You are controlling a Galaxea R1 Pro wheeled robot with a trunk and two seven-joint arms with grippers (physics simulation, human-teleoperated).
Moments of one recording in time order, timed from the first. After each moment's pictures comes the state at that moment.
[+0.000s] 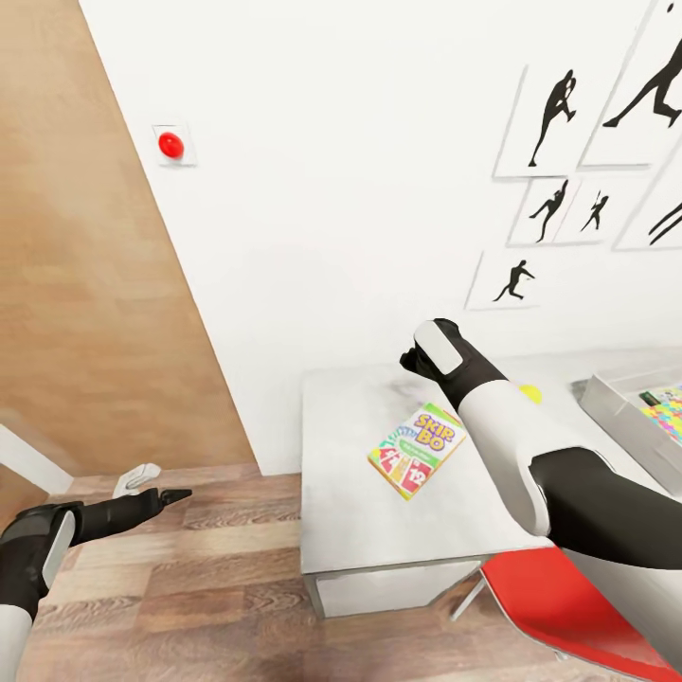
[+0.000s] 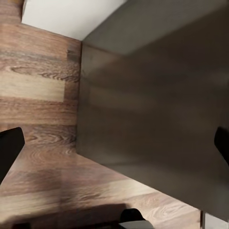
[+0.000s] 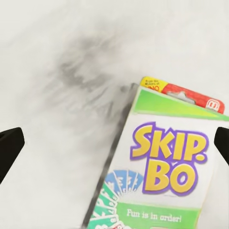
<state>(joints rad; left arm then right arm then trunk) -0.60 0.31 0.39 -0.81 0.03 0.78 -0.79 -1.35 0.12 0.17 -0.46 -0.86 0.63 -0.86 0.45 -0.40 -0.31</state>
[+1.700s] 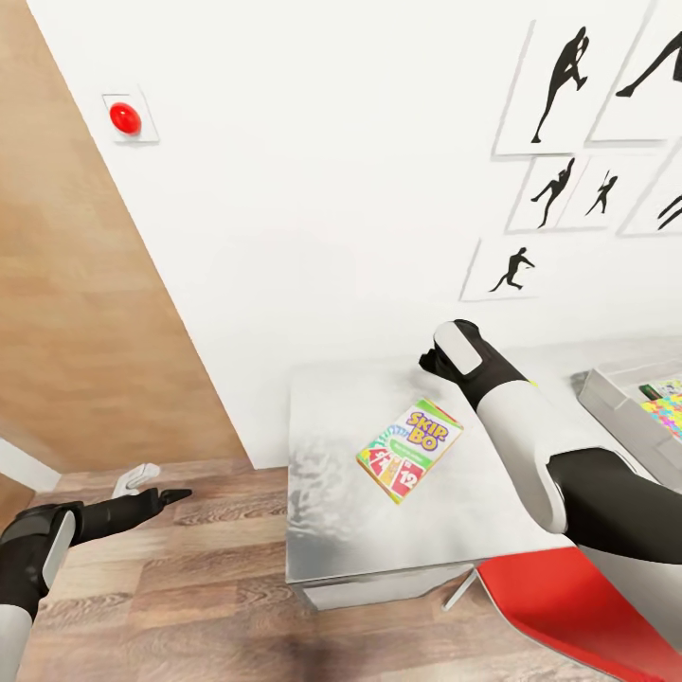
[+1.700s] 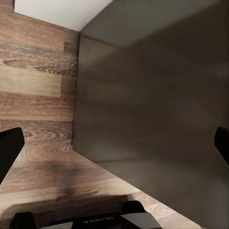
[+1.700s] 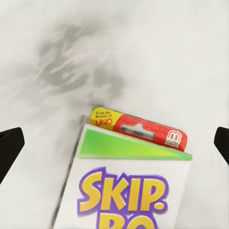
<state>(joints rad) -0.60 0.31 0.39 -0.81 0.03 0.77 -0.78 -1.35 0.05 0.17 -0.46 -0.86 0.63 -0.86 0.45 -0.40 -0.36</state>
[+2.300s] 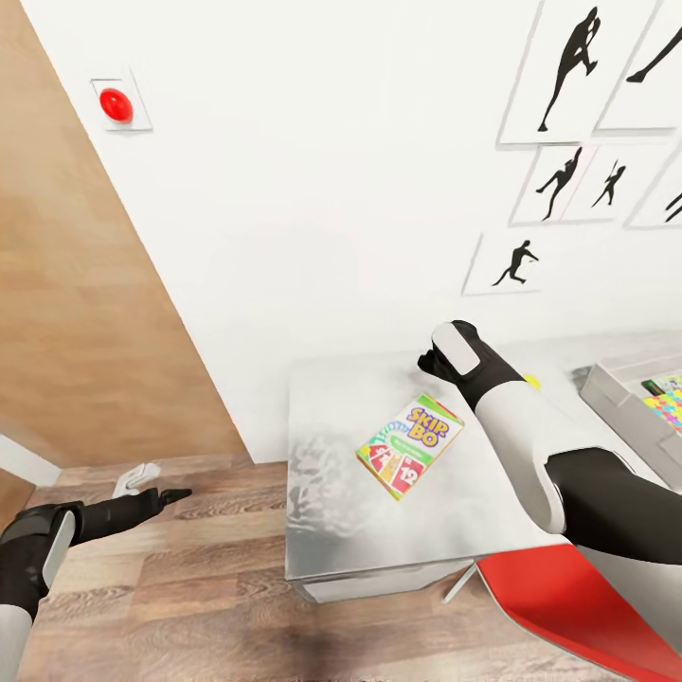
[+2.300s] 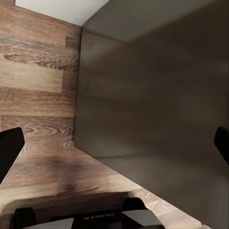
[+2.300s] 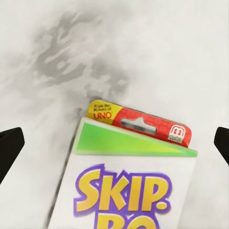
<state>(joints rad) -0.60 0.31 0.39 -0.81 0.03 0.77 -0.79 -1.35 0.06 0.17 -0.45 -0.86 0.63 -0.86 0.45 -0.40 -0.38</state>
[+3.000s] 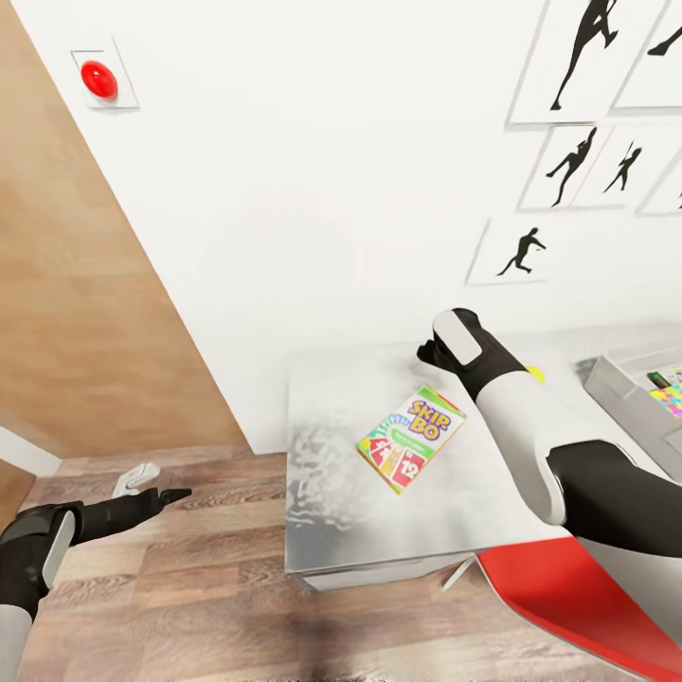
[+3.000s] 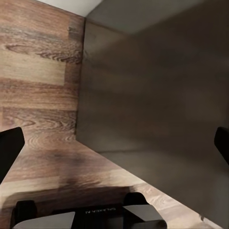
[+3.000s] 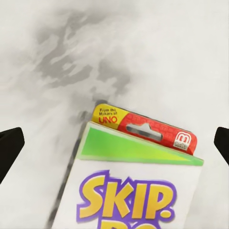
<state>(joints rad) -0.60 0.31 0.39 -0.81 0.03 0.77 -0.79 -1.38 0.06 0.17 -0.48 -0.85 0.68 -0.86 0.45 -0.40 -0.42</state>
